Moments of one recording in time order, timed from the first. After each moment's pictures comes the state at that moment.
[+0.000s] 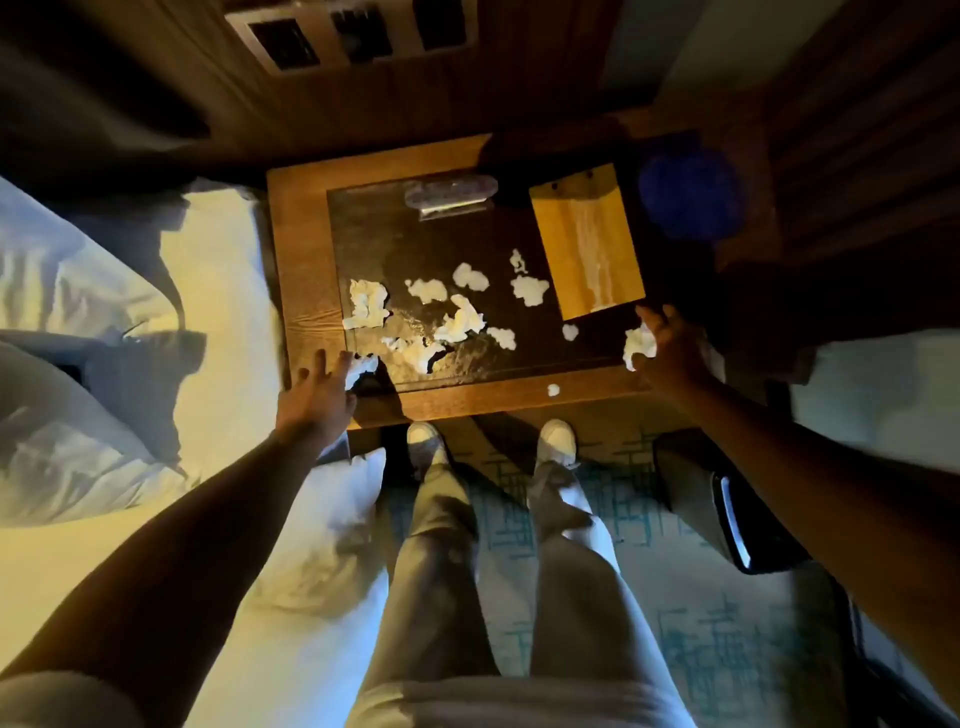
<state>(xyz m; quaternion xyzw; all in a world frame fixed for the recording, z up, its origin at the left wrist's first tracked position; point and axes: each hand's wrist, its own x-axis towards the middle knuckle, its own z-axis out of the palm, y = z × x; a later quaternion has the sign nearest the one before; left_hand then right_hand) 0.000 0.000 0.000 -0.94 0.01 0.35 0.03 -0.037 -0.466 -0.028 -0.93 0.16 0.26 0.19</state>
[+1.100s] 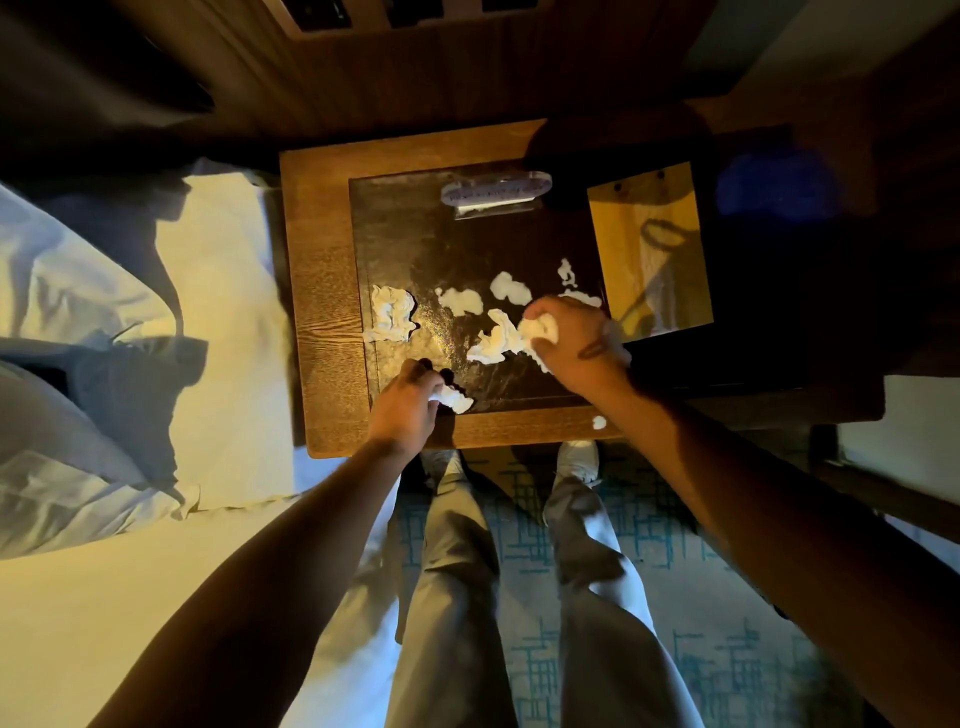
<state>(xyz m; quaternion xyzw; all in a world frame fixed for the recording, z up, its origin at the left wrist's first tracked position) 0.011 -0.052 -0.066 -0.94 0.07 0.28 -0.16 0.055 -0.303 -0.027 -0.90 0.06 0.22 0.37</state>
